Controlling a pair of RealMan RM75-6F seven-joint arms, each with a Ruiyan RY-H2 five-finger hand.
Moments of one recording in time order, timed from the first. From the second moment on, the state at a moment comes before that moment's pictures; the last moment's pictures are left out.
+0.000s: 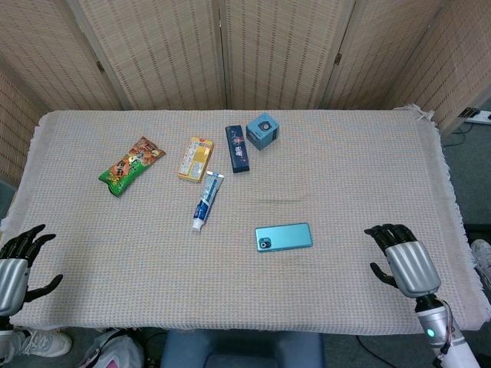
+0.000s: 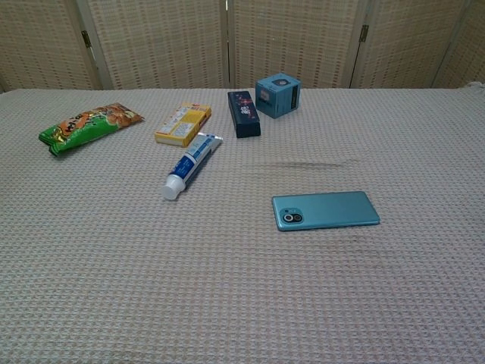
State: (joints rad) left arm -0.08 -1.08 -0.05 -1.66 1.52 1.52 0.02; right arm 0.23 -1.14 -0.01 -1.78 -1.53 1.38 -0.31
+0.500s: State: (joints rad) left arm -0.05 -1.07 -0.04 -1.64 1.50 1.54 -0.02; right arm 0.48 -1.47 0.10 -1.48 -1.36 1.01 -0.35
